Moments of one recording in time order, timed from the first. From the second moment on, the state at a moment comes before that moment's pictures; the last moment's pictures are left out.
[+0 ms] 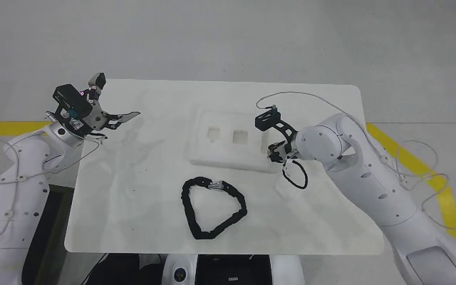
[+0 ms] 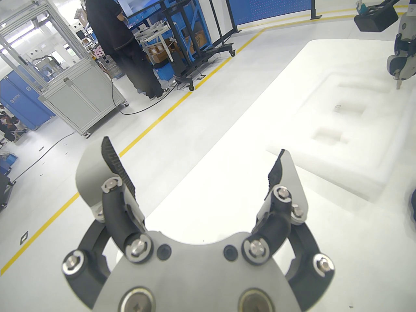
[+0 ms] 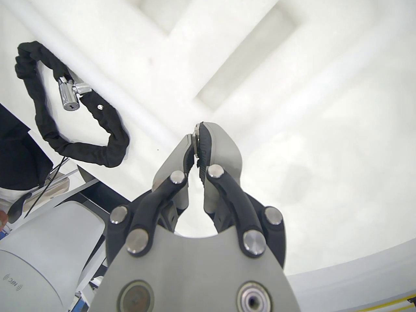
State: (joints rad) left arm 1.09 -0.76 -1.44 -1.38 1.39 -0.66 0.49; right arm -0.69 -1.07 0.88 -1.67 -0.64 0.09 1.43
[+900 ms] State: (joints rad) left arm 1.09 -0.76 -1.44 -1.38 1.39 -0.66 0.49; right arm -0.76 -1.04 1.02 -1.81 -0.72 0.15 1.48
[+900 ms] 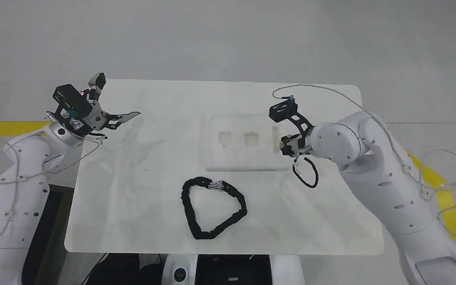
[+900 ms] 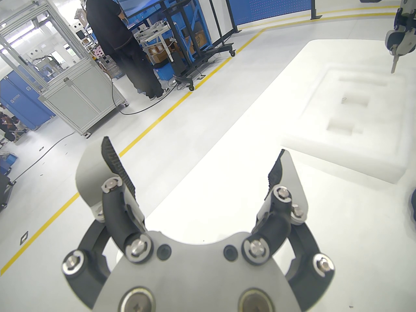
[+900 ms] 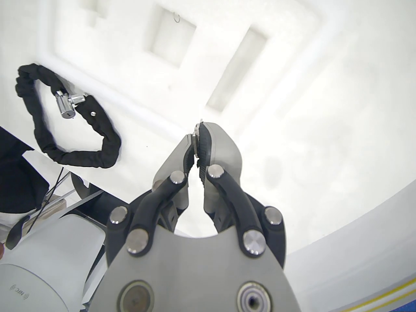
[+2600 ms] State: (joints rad) left arm 1.16 -0.76 -1.23 -1.57 1.76 -0.86 0.56; right arm -1.05 -0.99 1.30 -1.96 -0.52 -0.23 1.10
